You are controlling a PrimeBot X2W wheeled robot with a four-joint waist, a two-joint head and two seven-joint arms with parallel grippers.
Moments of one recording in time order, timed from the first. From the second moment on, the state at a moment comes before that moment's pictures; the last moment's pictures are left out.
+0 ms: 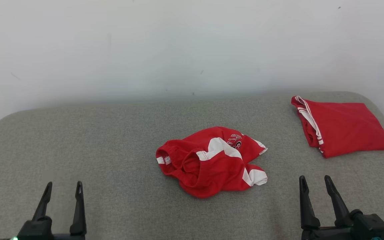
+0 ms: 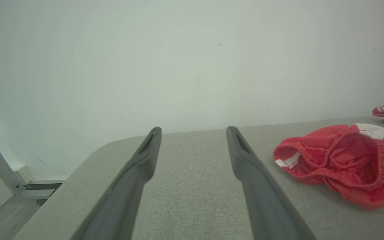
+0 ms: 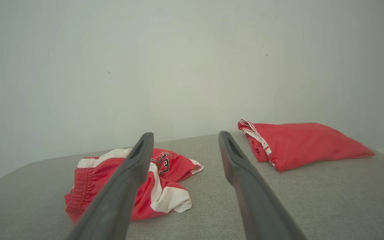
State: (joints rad) left arm -0.06 0.33 -0.20 0.17 -0.32 0.13 -0.26; right arm 0.05 -0.06 -0.05 0.10 0.19 0.13 -0.26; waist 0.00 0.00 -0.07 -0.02
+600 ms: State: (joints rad) left arm 0.10 0.24 -0.08 0.07 -0.24 0.05 -0.26; right arm 0.08 -0.06 -0.06 0.11 0.20 0.13 -0.26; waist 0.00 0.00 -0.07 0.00
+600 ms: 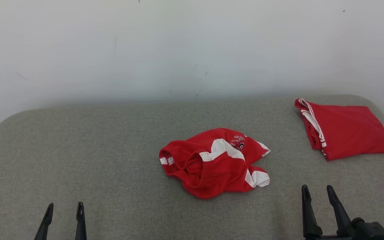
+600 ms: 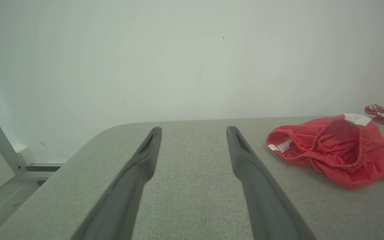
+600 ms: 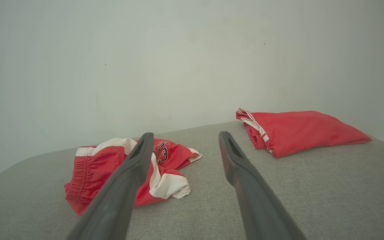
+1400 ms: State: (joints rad) left arm 0.12 0.16 -0.01 0.11 -0.14 -0.04 -0.26; right arm 0.13 -0.05 -0.06 0.15 0.20 0.13 -0.26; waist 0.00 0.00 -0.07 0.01
